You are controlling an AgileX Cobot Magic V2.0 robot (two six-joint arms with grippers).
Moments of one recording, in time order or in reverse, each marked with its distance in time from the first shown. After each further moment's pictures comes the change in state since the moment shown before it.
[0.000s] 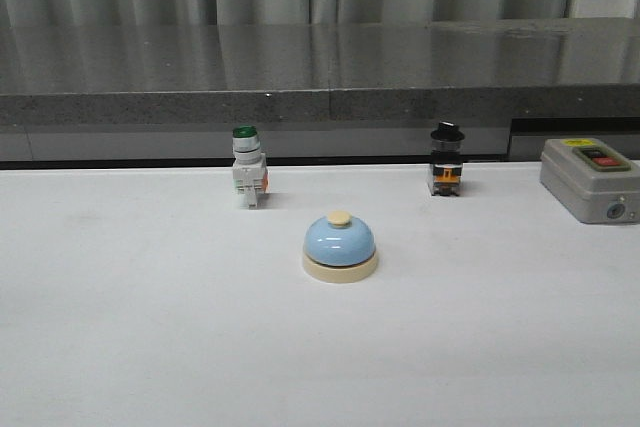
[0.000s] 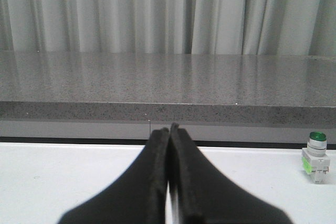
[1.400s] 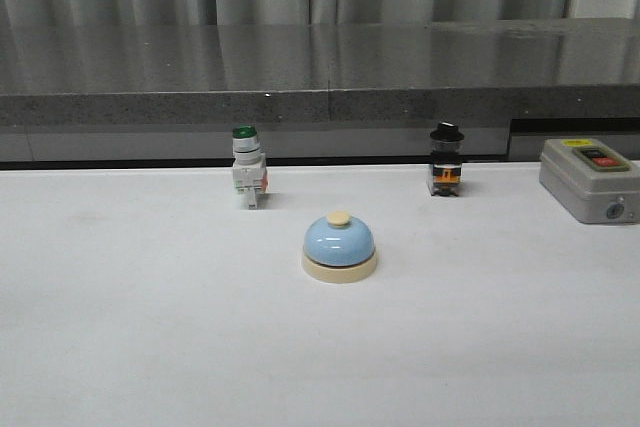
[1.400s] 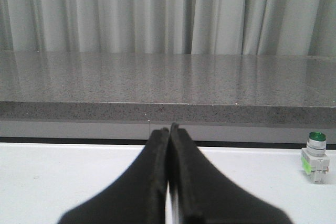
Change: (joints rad) left arm 0.000 0.000 0.000 0.000 0.000 0.000; right arm -0.086 -0.549 0.443 -0.052 -0.184 0.028
